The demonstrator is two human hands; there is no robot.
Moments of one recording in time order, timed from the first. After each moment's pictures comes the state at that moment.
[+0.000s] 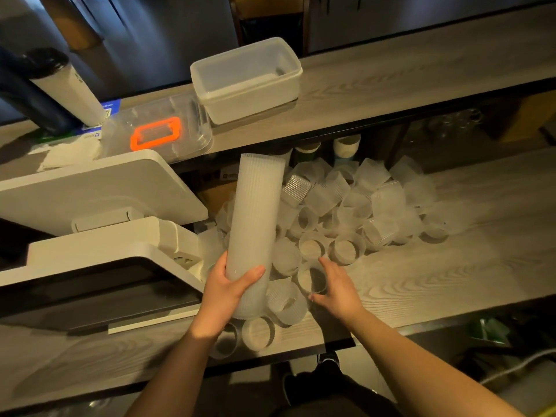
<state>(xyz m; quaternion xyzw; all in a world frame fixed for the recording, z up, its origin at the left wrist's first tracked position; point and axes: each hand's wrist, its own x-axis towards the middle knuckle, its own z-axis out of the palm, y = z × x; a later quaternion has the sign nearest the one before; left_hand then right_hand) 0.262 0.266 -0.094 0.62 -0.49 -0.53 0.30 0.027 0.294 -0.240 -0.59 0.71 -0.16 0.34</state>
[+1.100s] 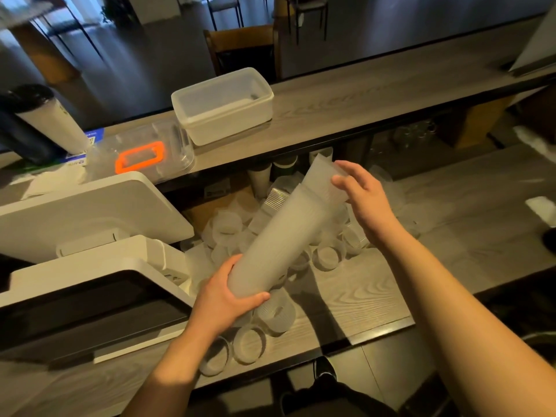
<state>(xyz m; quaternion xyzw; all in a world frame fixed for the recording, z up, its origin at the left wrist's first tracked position) 0.263 0.269 -0.083 0.59 -0.70 -0.37 0.18 -0.038 0.232 -0.025 -0.43 0.62 -0.53 0.39</state>
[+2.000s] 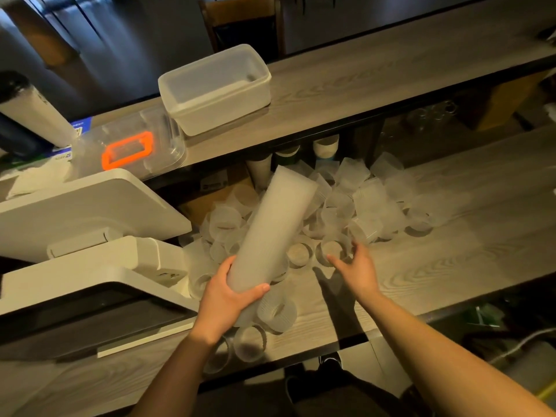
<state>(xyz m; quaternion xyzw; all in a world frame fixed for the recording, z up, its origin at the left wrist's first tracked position) 0.250 0.256 -0.107 0.63 -0.61 -0.44 0.19 -0.032 0.275 -0.223 -0.35 0.79 -0.33 0.38</state>
